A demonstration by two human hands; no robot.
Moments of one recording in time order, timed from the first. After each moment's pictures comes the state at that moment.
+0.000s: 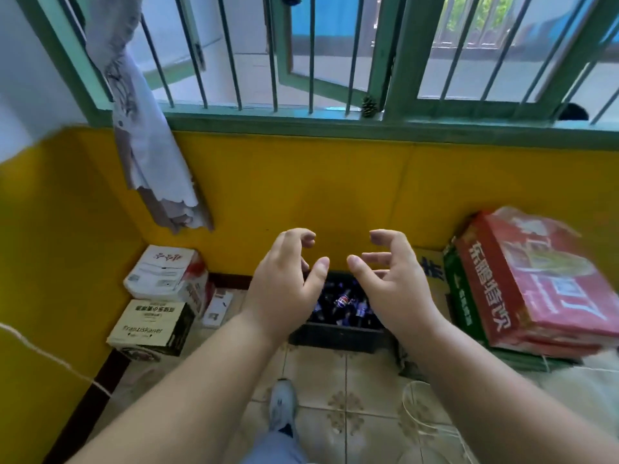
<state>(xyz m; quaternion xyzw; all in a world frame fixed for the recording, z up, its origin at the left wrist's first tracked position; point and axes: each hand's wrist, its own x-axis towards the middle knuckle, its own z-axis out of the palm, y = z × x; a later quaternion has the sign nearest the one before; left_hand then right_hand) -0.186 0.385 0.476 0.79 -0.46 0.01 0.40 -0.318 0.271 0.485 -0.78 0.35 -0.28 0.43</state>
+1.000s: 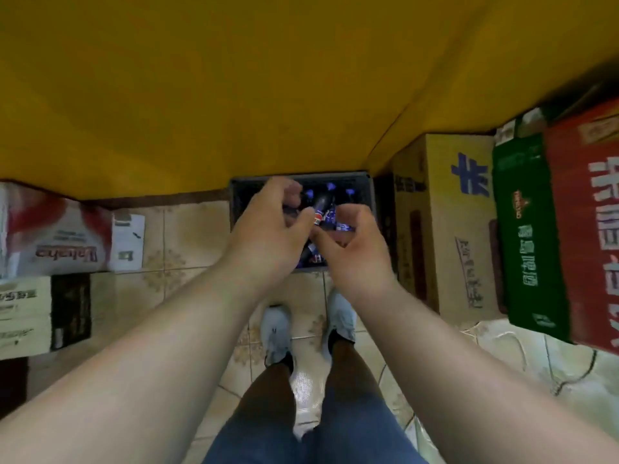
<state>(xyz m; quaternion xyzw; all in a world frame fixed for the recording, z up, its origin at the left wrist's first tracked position) 0.030 0.056 0.156 0.80 -0.32 -0.37 0.33 -0.095 0.008 0.142 -0.59 0.59 -0.11 0.54</state>
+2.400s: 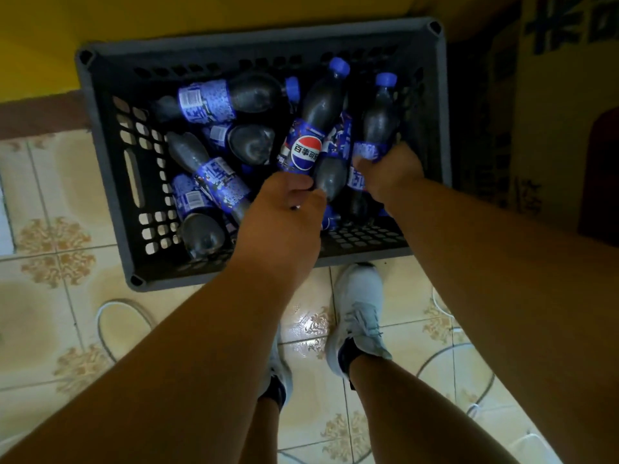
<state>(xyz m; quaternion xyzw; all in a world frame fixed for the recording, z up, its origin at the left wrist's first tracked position) -0.026 0.004 -0.196 0.76 -0.06 -0.53 0.37 -0.133 -0.141 -0.321 -0.58 0.70 0.07 0.41</state>
